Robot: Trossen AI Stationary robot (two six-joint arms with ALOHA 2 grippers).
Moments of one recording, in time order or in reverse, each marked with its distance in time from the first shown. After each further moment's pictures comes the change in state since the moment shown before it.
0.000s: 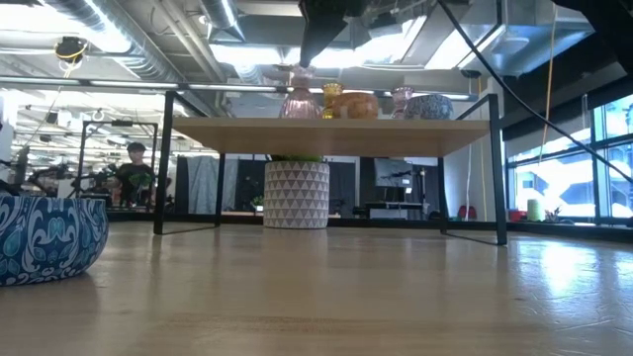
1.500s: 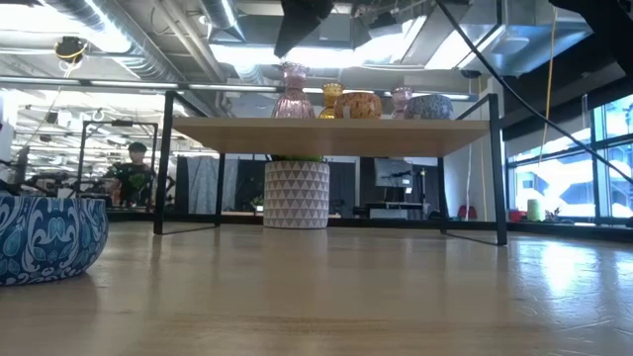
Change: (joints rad) left arm 0.000 0.053 -0.001 0.001 -0.002 -0.003; right arm 0.001 0.011 0.000 0.191 0.098 -0.008
